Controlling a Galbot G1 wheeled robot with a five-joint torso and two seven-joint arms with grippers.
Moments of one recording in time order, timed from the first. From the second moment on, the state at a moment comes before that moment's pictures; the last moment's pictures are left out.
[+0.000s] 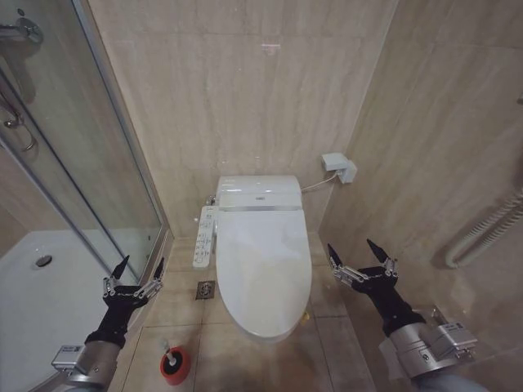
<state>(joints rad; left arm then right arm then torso) 1.63 -1.40 -0.80 -2.22 -0.24 -0.03 0.17 -1.67 1.48 0.75 2.49 0.26 -0.24 -0.17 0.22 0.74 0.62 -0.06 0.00</state>
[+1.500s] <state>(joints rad) 1.63 -1.40 -0.79 -2.16 -0.23 -0.08 0.21 -1.67 1.48 0.75 2.49 0.26 -0.24 -0.17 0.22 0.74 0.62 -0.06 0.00</state>
